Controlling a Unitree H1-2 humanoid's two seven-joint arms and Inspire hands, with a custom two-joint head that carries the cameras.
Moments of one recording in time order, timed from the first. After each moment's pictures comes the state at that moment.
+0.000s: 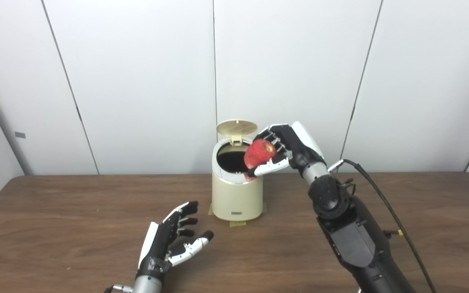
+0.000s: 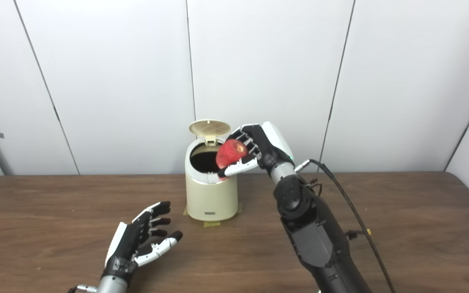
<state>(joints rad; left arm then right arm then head) -0.17 0.06 -0.07 0.05 0.21 0.01 0.01 -0.76 -0.12 0.19 0.35 -0.47 0.23 -0.01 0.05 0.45</state>
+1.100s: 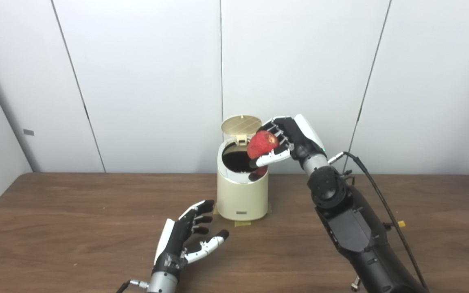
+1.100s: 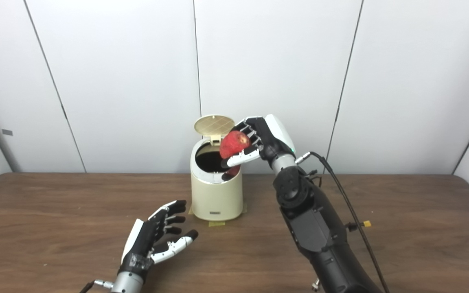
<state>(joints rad) -0.17 0.03 -0.09 0.05 0.24 0.02 0.03 -0.85 -0.09 0.22 0.50 -0.44 0.18 -0.05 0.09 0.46</state>
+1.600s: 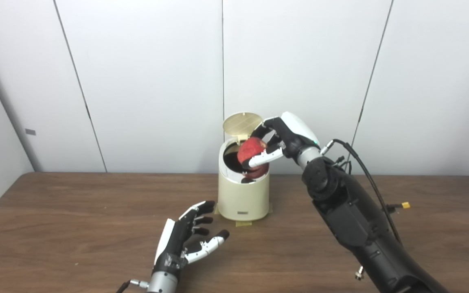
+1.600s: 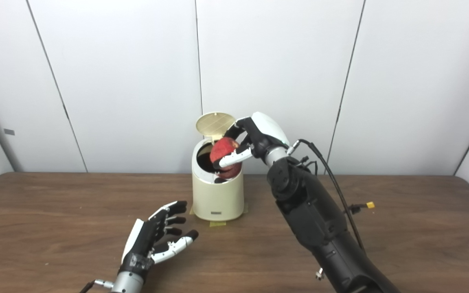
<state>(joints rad) -0.17 0.03 -0.09 0.05 0.25 0.03 0.03 -0.89 -0.15 0.34 0.41 -0.54 0.35 0.09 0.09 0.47</state>
